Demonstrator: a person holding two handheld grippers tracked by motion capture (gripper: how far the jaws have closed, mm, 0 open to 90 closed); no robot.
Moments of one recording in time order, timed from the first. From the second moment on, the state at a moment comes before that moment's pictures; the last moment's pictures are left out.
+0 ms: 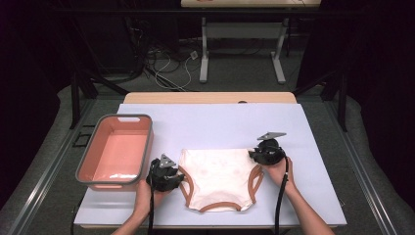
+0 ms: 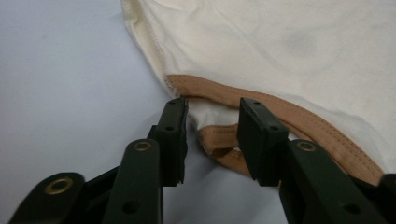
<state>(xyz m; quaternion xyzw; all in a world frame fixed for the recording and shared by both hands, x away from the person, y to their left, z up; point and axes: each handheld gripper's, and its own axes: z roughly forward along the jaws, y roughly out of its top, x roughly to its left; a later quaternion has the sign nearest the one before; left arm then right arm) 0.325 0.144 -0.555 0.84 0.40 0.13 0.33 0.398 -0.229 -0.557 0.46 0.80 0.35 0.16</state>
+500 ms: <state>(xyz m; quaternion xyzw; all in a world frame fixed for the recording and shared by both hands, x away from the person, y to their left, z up) 0.325 0.143 -0.556 0.84 0.39 0.11 0.35 0.395 -0.226 -0.558 0.45 0.80 0.36 0.17</state>
